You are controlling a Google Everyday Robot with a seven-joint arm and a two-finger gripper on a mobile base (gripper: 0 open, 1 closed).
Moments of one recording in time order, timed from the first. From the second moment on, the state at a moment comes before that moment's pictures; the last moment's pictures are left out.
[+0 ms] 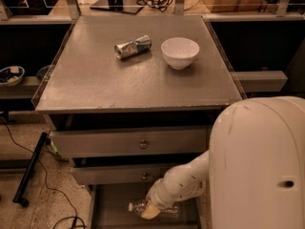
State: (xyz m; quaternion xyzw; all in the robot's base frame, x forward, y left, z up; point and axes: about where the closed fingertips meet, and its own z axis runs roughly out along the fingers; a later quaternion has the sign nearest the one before) arm 0.444 0.010 0.387 -0.61 0.76 0.14 0.19
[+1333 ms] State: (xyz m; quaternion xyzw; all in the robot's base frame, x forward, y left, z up) arm 0.445 0.015 0.278 -0.57 0.79 0.17 0.16
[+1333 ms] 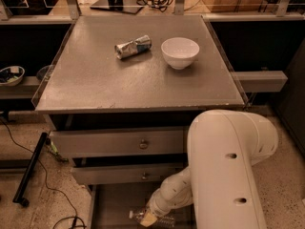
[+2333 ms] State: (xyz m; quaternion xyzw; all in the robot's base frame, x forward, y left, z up) arm 0.445 0.033 0.224 -0.58 0.79 0.17 0.12
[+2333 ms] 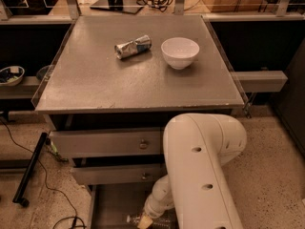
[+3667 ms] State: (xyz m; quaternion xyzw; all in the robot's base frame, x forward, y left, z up) arm 0.432 0.042 0.191 -0.57 0.79 0.19 0.10
